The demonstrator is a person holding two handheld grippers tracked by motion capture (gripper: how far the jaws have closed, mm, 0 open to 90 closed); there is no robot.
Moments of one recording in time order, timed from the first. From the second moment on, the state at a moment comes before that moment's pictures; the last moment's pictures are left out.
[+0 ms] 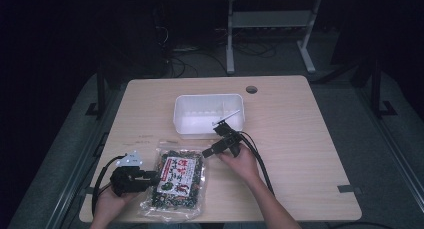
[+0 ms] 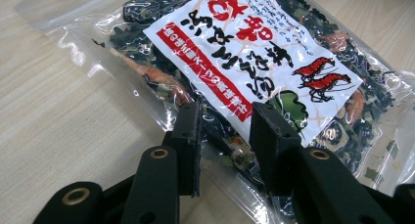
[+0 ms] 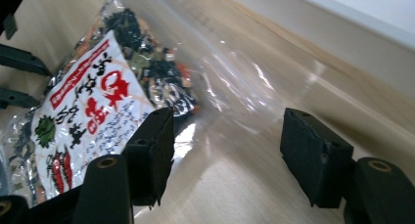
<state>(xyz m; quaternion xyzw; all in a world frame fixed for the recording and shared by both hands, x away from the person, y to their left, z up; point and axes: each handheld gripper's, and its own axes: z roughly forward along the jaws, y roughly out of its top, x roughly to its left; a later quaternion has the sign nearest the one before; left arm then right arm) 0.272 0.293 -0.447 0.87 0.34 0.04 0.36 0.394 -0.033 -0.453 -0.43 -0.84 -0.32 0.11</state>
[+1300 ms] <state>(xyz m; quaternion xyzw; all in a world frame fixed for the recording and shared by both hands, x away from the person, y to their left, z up) 0.277 0.304 -0.445 0.84 0.37 0.03 0.39 0.378 -0.044 -0.446 -0.39 -0.84 -0.36 0.14</state>
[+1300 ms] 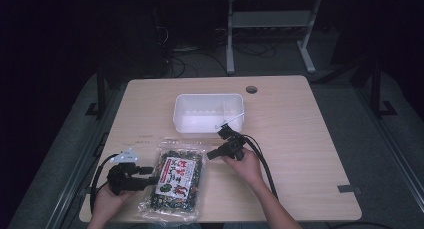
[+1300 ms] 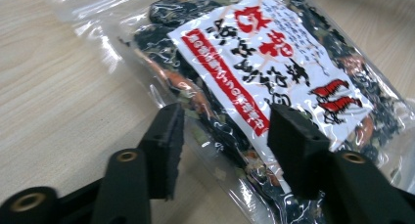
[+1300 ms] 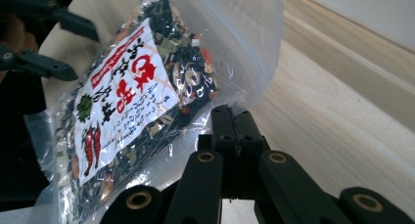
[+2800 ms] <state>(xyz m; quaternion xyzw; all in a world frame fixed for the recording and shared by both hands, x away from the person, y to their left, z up) 0.280 0.284 -0.432 0.80 0.30 -0.07 0.52 0.354 -0.081 -0.358 -0.28 -0.82 -0.49 0.10</state>
